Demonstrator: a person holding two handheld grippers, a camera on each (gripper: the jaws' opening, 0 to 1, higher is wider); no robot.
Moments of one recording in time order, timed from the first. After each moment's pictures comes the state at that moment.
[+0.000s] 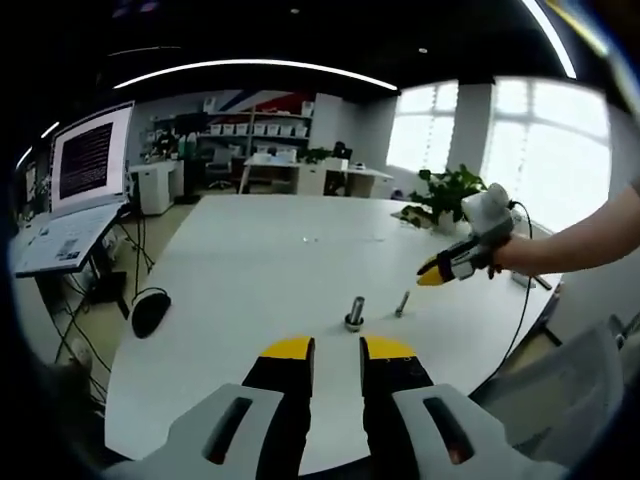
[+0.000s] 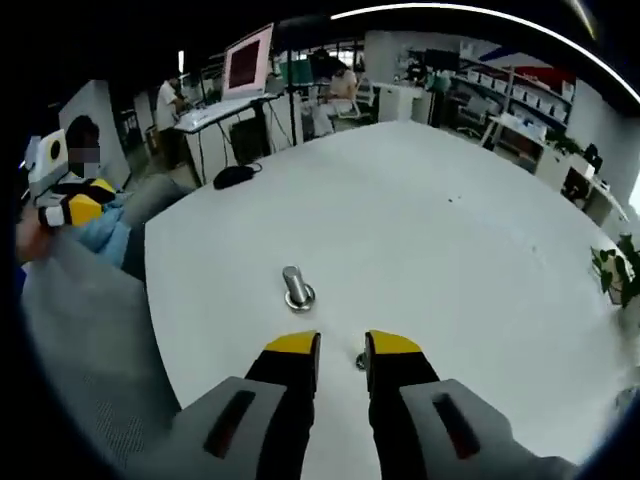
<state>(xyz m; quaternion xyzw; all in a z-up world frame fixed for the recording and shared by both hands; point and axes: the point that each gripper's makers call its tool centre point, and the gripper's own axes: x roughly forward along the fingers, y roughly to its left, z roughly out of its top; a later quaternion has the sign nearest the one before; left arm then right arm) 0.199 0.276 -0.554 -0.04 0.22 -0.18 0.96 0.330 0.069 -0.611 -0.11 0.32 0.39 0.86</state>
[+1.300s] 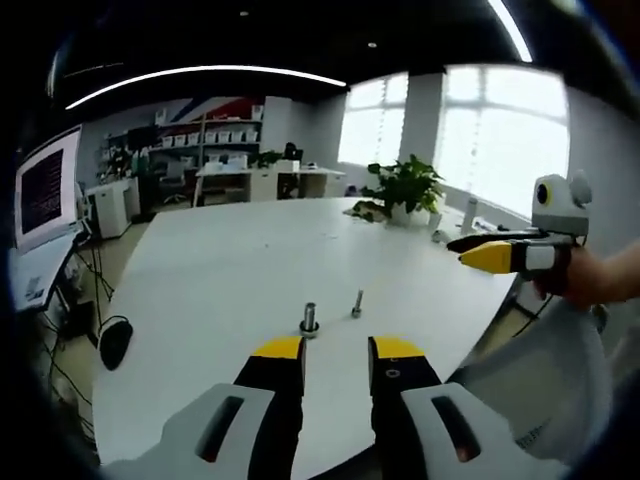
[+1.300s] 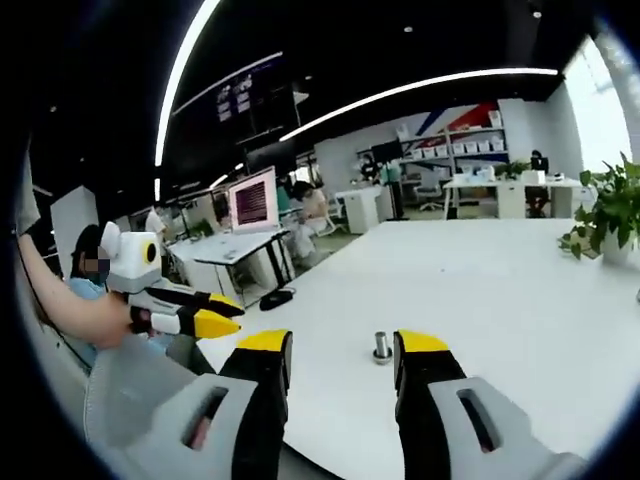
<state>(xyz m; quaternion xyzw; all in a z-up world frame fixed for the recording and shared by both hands) 0.188 0.230 -0.537 -0.02 0.20 -0.29 0.93 0.203 0.080 -0.509 0.03 0.15 0.32 0.94</state>
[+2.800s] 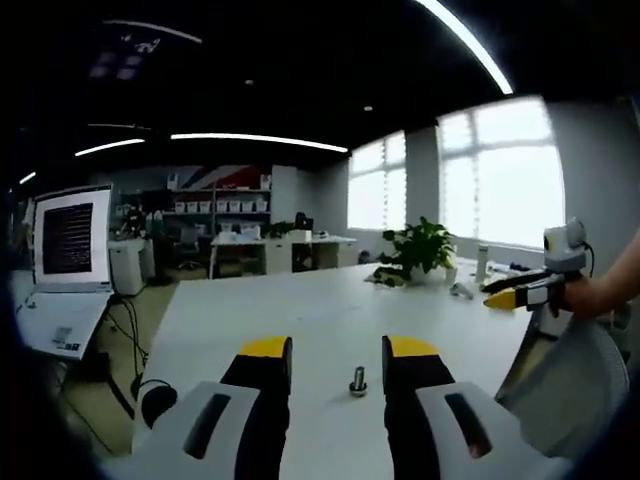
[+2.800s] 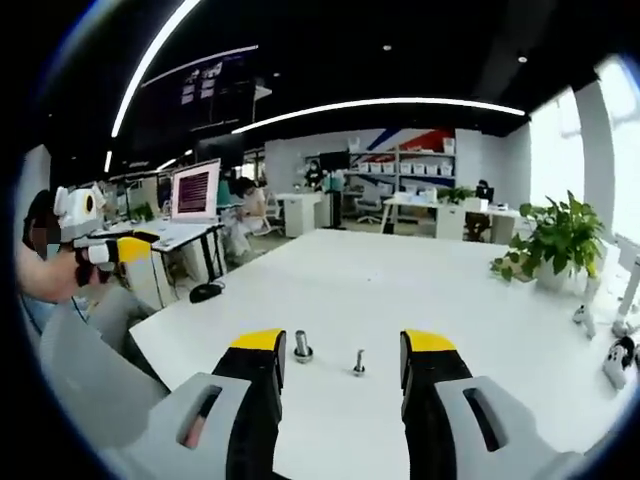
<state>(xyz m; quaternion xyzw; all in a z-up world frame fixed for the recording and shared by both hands) 0.205 0.300 -0.477 0.00 0.05 -0.25 0.97 0.219 0.018 -0.515 -0.02 0.13 0.19 0.97</state>
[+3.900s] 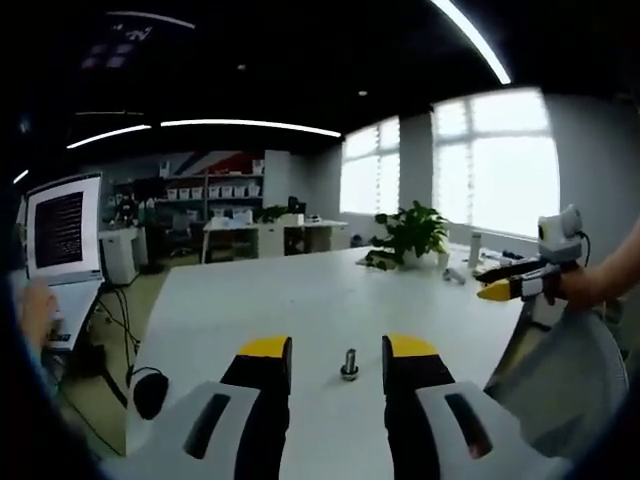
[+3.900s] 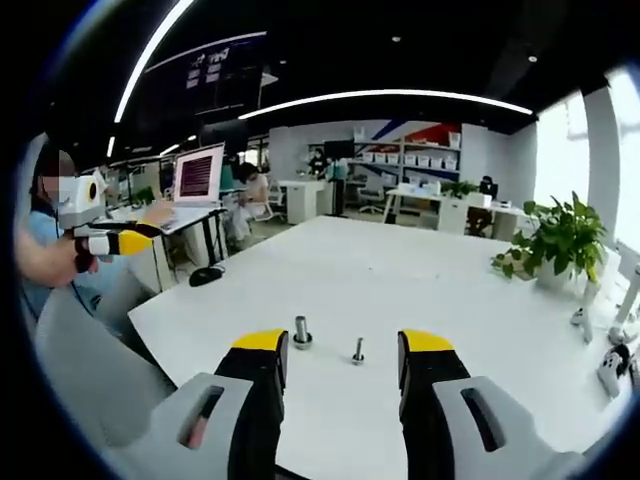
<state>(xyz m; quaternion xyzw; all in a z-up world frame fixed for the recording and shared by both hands) 0.205 0.290 -0.500 0.00 0.09 -0.28 0.96 0.216 0.024 -0.528 -0.05 0.16 0.20 0.97</state>
